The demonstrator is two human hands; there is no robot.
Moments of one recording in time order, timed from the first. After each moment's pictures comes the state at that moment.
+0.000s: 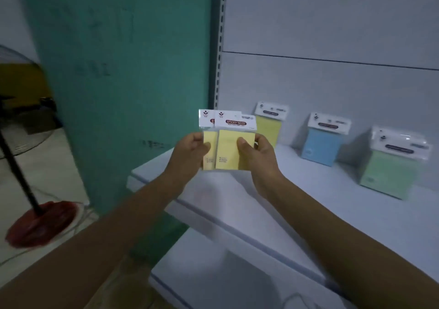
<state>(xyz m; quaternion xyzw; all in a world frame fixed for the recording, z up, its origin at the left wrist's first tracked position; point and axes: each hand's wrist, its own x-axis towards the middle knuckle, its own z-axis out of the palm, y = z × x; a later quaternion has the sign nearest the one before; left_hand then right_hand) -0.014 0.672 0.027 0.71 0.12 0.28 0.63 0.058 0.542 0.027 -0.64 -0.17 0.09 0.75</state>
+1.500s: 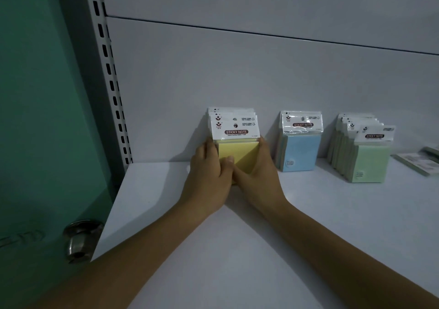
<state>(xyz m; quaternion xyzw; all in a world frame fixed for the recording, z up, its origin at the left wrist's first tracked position) 0.213 0.687 -0.013 0.85 -0.17 0.12 0.48 0.184 0.574 -0.009 -0.81 -0.03 -0.25 0.53</state>
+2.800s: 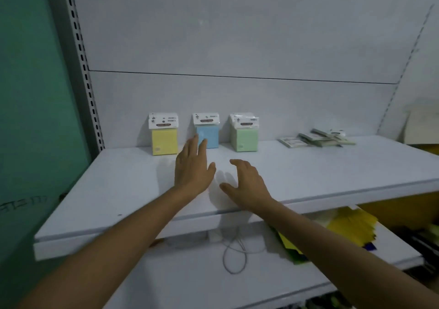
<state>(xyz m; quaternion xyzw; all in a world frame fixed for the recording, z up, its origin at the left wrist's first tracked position) 0.015 0.568 0.019 0.94 -0.18 0.21 0.19 -0.063 0.442 0.014 -0.95 0.03 -0.16 0.25</state>
